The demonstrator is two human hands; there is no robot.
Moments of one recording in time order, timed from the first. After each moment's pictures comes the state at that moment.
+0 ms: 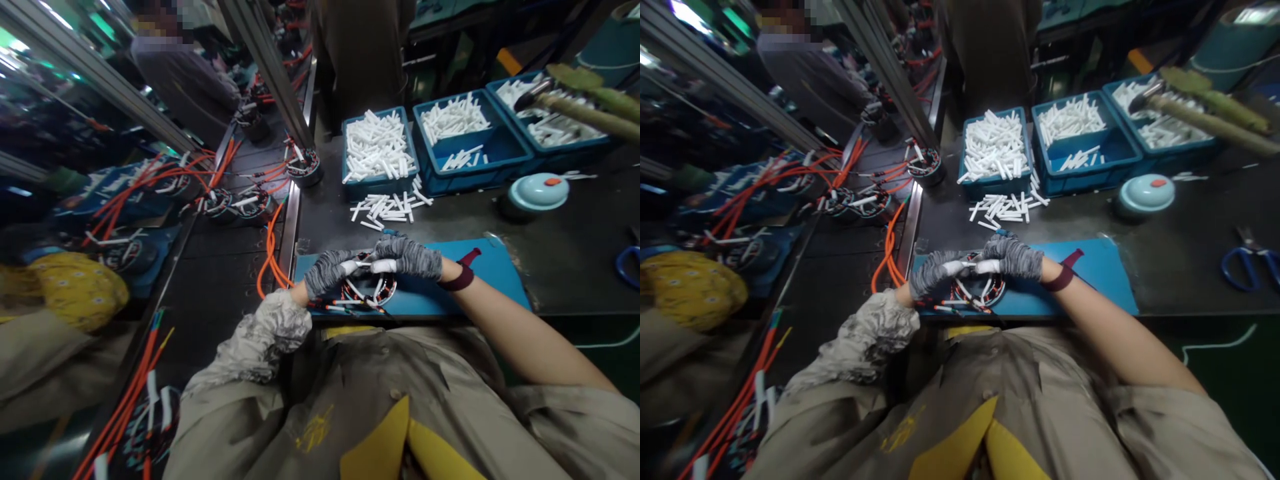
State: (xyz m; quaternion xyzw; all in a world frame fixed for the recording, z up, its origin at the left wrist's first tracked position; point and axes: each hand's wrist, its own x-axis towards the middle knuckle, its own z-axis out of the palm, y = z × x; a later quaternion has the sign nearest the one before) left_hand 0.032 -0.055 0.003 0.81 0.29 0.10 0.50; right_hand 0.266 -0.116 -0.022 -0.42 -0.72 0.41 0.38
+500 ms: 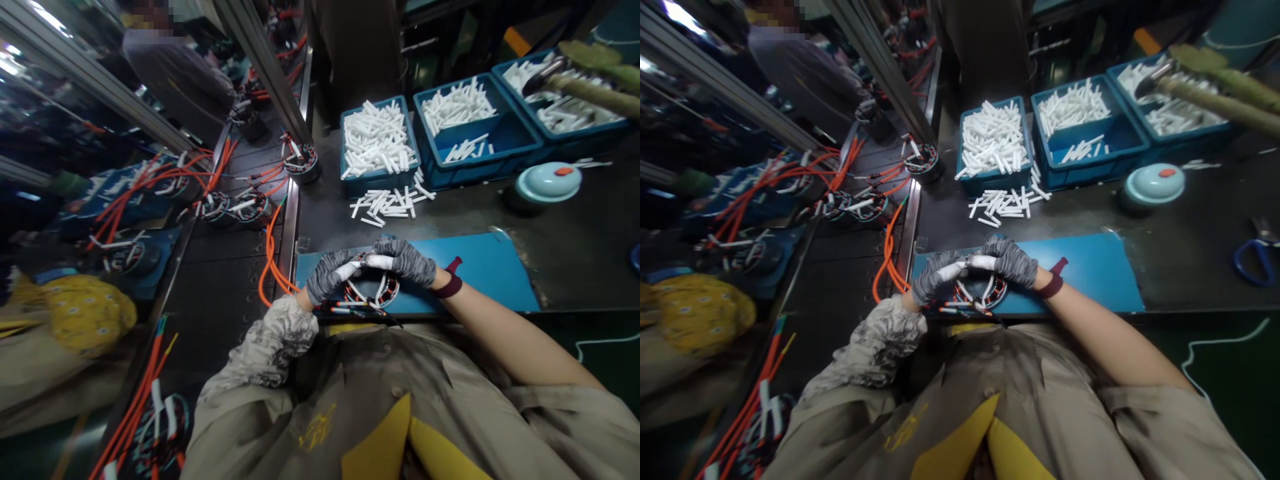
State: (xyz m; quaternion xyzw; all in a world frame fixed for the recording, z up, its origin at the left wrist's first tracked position) left_hand 0.028 -0.069 -0.012 0.72 0.32 0.19 0.58; right_hand 0.244 -0.125 -0.032 -0.44 -0.64 0.46 0.43
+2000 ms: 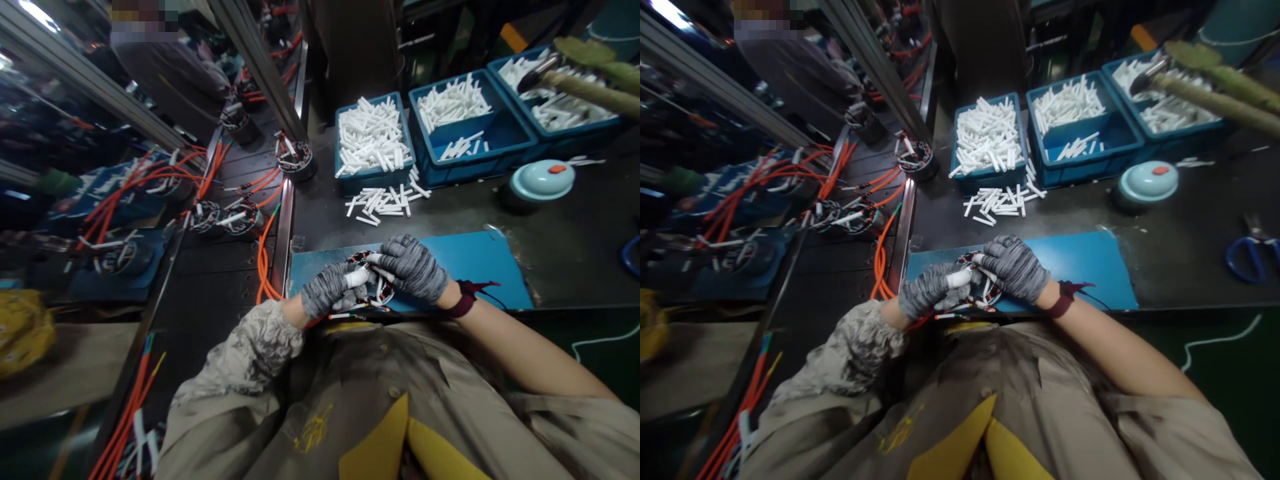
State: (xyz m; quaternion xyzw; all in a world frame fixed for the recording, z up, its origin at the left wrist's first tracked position) left_hand 0.047 -0.100 0.033 0.62 0.43 0.03 0.66; right_hand 0.258 -0.154 -0.028 -0.47 -0.84 -0.03 0.29
